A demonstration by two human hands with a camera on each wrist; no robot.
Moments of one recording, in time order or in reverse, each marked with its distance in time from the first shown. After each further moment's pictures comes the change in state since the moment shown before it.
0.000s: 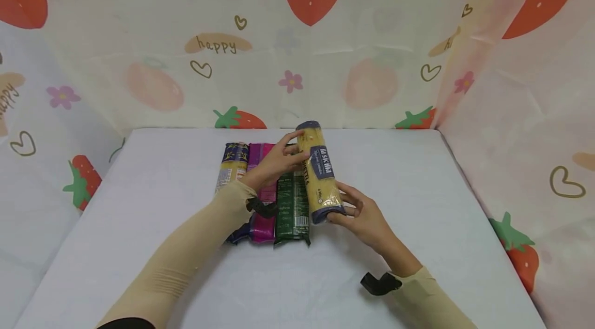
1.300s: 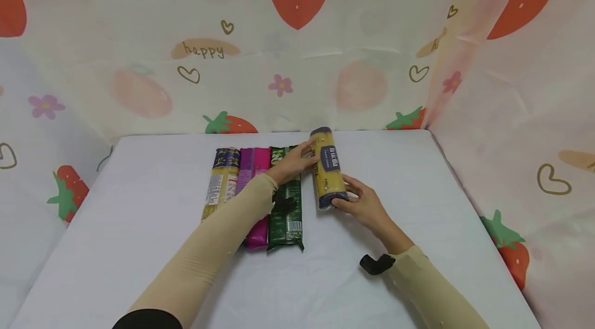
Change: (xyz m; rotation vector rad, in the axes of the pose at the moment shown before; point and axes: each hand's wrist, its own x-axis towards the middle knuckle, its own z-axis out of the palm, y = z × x) left_hand 0.070 -0.034 0.034 0.195 0.014 -0.115; right_hand 0.035 0.023 -0.036 -0.041 0.102 0.173
